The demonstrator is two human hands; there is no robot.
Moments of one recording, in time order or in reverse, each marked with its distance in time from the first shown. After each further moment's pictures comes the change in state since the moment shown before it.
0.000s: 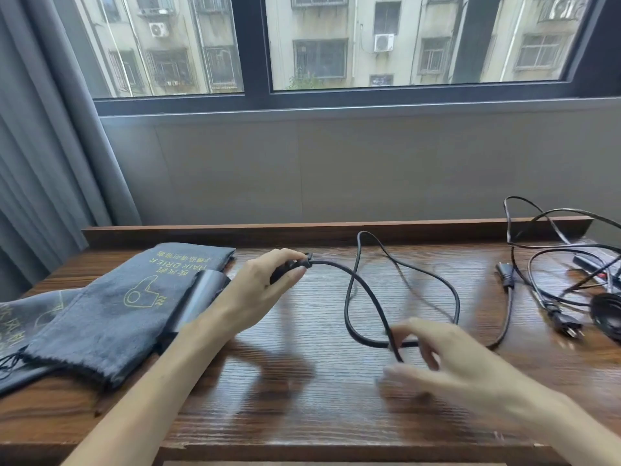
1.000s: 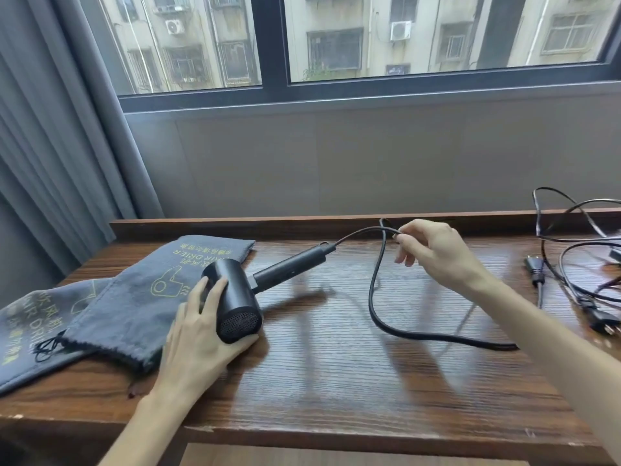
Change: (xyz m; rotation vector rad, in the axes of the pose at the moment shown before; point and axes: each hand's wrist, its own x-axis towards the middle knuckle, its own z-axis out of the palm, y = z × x) left_hand -0.105 -0.058 -0.025 0.547 0.196 -0.412; right_hand 0.117 0.028 -0.021 0.085 0.429 0.032
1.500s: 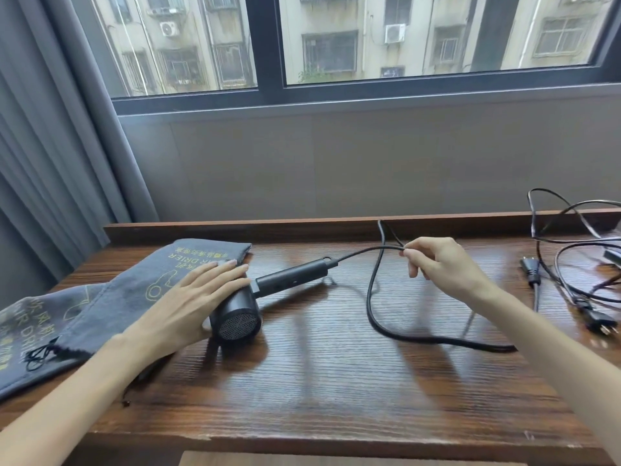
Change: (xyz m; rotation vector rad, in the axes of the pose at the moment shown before) left_hand 0.073 -0.036 -0.018 0.329 -0.196 0.776; right_hand -0.009 0.021 -0.002 -0.023 -0.051 0.124
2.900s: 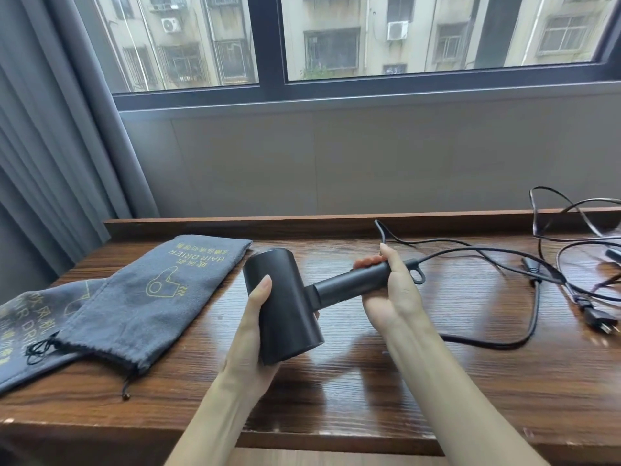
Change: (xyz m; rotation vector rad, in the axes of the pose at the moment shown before) left_hand 0.036 0.147 -0.024 -2.165 0.390 -0.915; right_hand -0.013 -0.071 0.083 1.902 0.363 0.614
